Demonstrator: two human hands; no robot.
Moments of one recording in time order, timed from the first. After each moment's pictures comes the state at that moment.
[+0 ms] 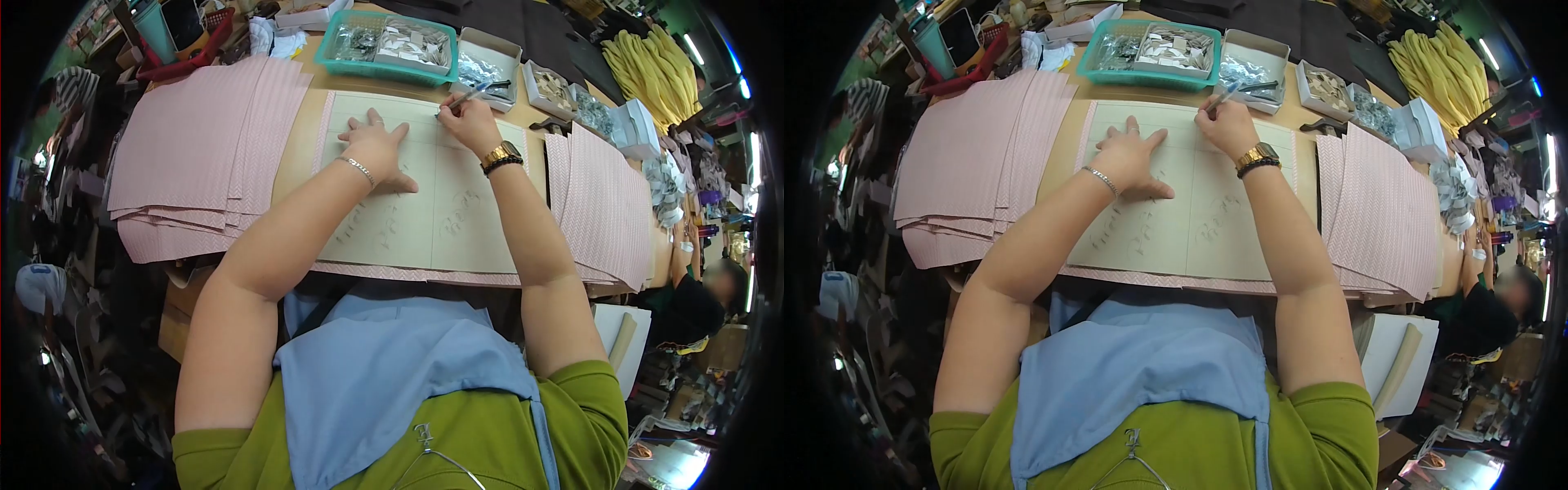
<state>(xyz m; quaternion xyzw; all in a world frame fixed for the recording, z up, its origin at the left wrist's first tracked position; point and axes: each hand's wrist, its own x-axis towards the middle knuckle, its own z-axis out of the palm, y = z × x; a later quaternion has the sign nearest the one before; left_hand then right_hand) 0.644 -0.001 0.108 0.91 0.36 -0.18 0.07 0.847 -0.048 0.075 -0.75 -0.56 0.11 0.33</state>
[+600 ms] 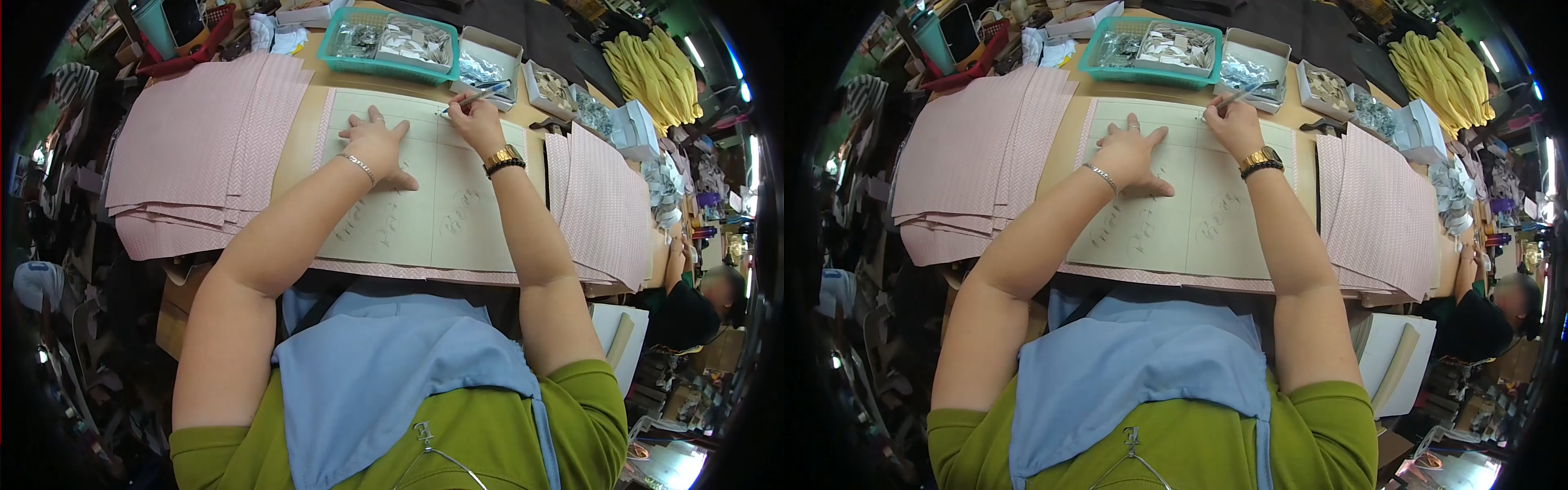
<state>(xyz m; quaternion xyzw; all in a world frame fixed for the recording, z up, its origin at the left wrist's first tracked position) 0.646 0.001 0.109 0.91 0.37 -0.18 0.08 0.854 -0.051 0.066 -0.75 -0.51 0.12 0.40</state>
